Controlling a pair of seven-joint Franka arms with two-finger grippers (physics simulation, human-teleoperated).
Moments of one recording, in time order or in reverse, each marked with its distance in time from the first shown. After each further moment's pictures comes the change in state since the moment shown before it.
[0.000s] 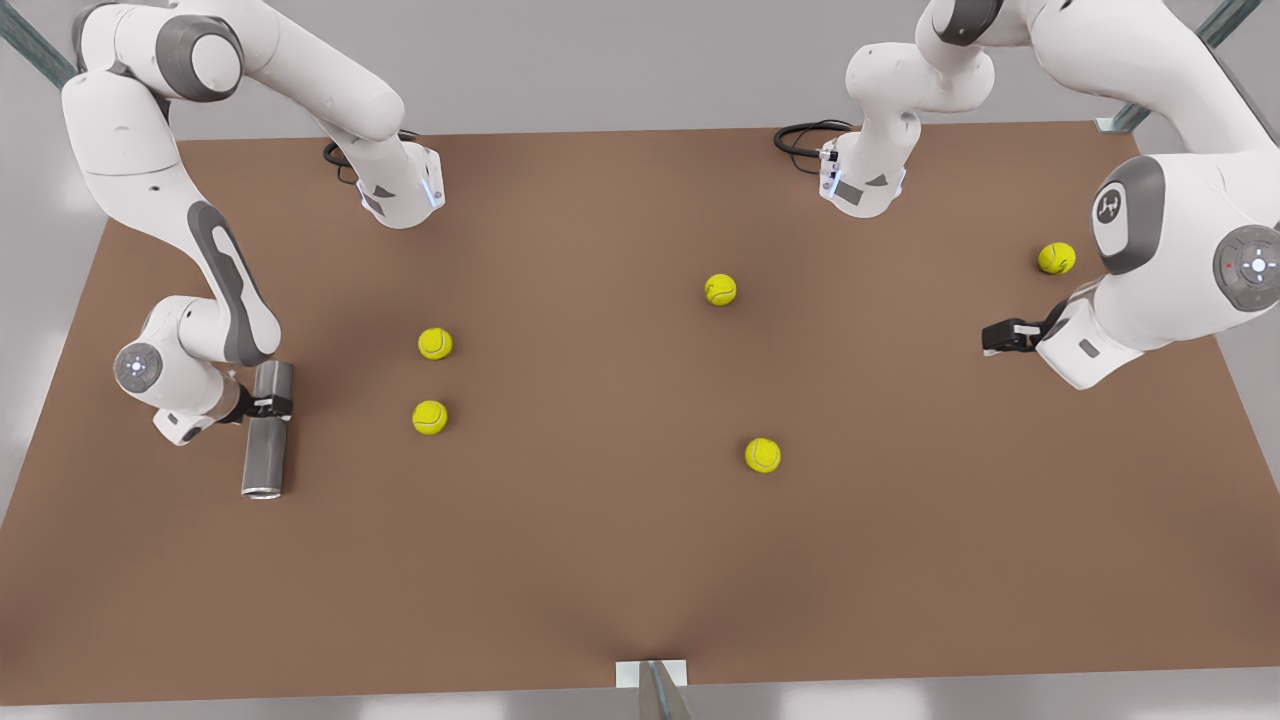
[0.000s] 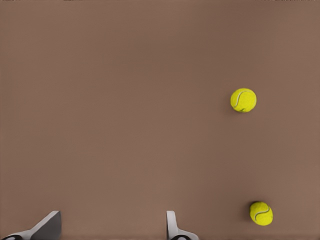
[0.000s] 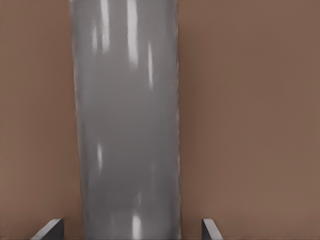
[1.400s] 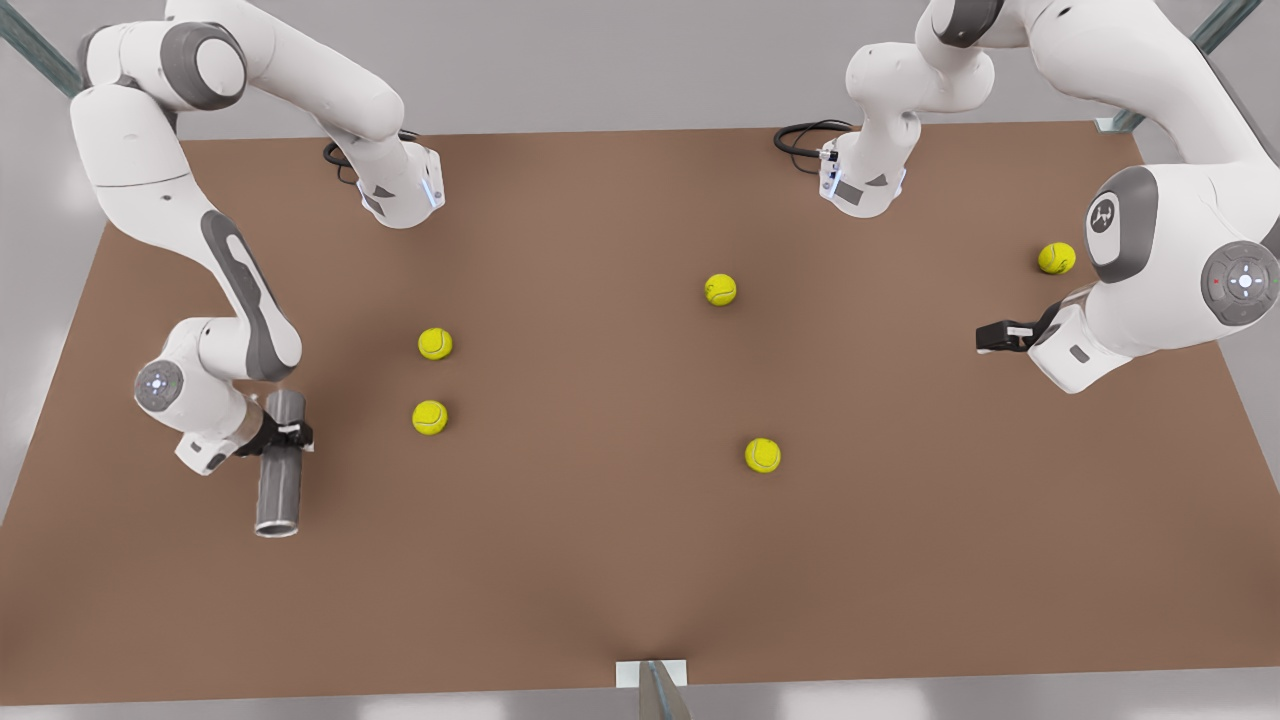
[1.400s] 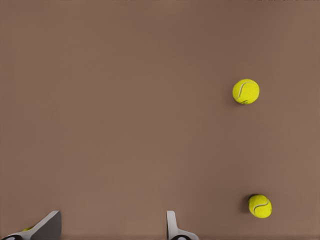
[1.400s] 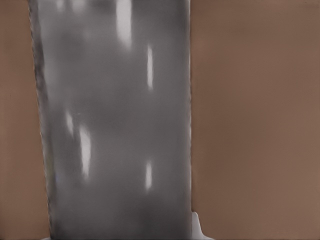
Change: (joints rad) left arm 0.000 0.003 0.000 -0.018 -0.003 -0.022 -0.008; right arm 0.017 0.057 0.135 0.107 0.005 0.020 0.002
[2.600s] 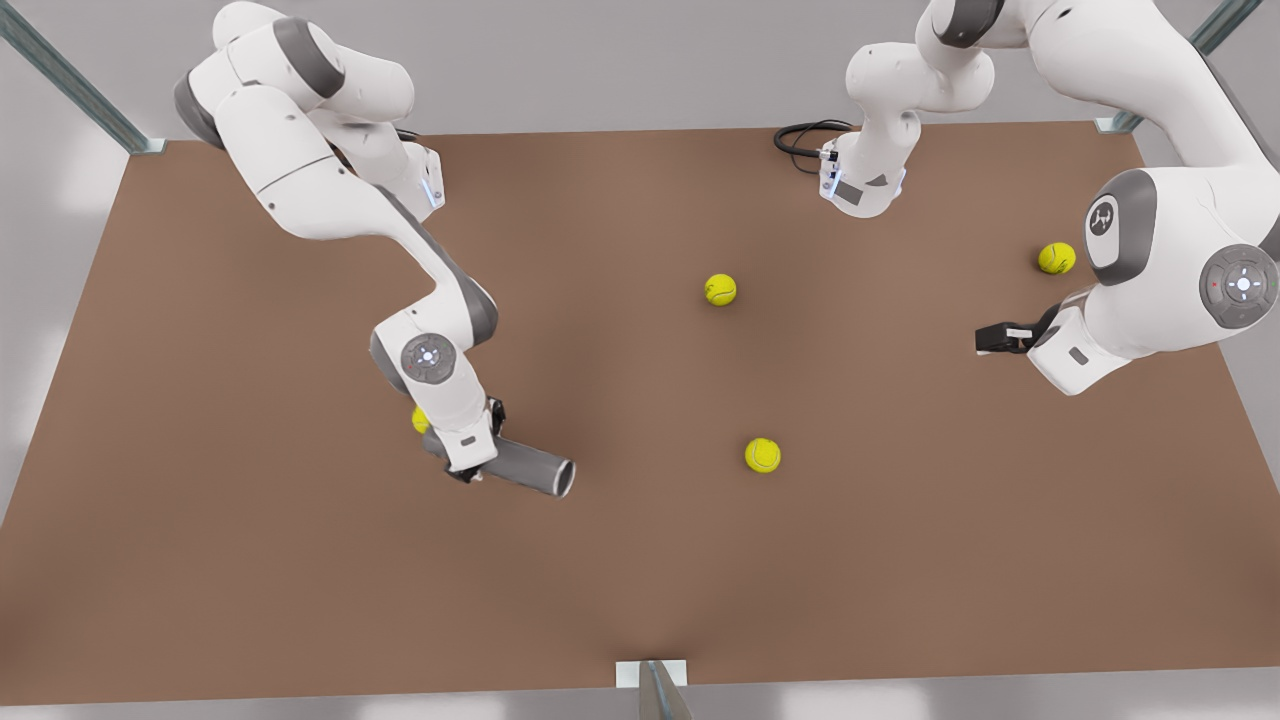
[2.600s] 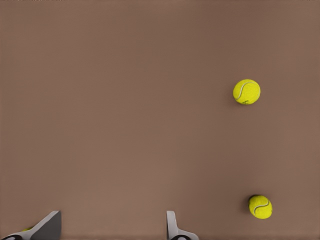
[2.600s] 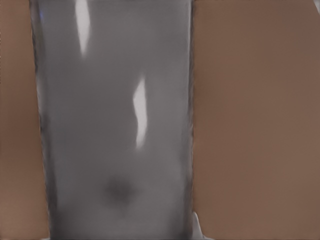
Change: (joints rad) left arm 0.002 0.002 0.000 -0.006 0.000 0.005 0.000; right arm 0.607 0.026 0.045 0.227 -0.145 -0.097 -0.315
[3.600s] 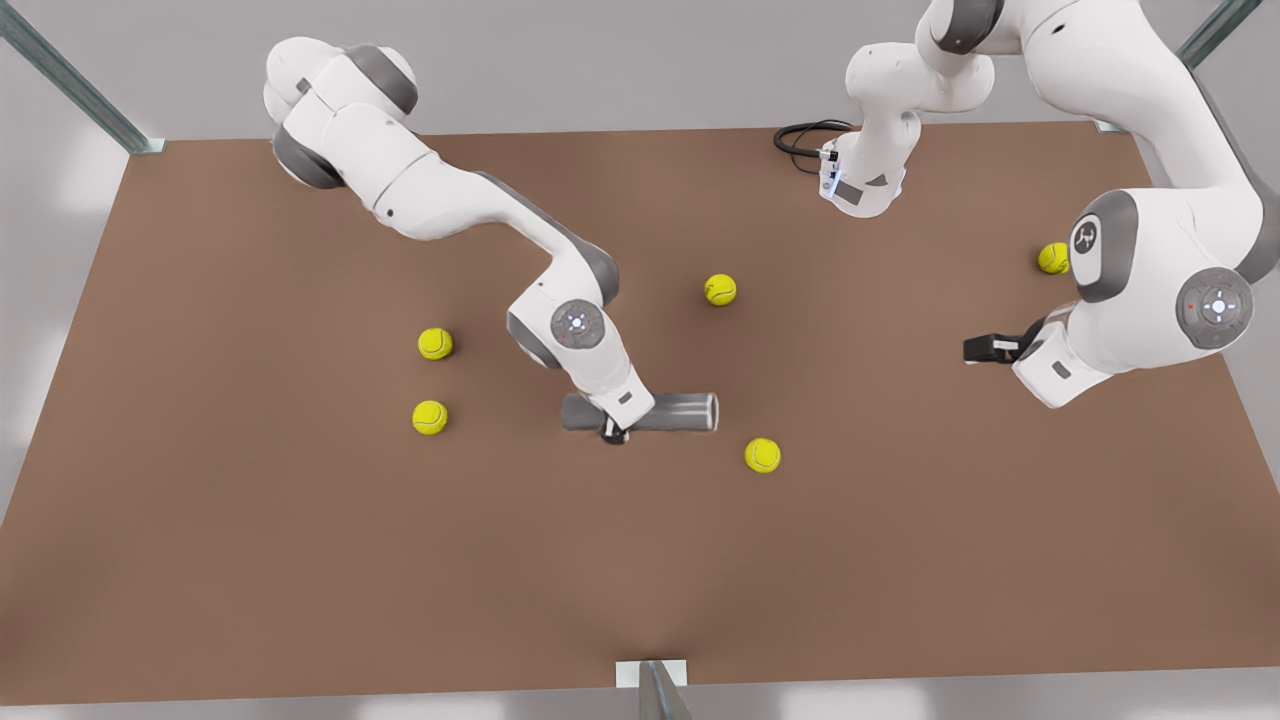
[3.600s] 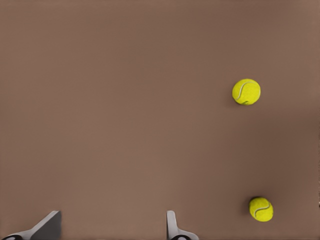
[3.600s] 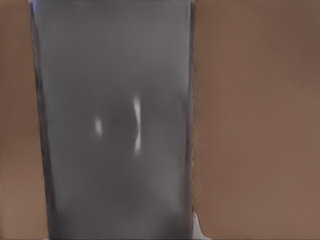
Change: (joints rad) left arm 0.004 0.026 -0.016 -0.012 -0.003 0.026 0.000; right arm 0.372 0.219 -0.005 0.389 0.117 -0.138 -0.055
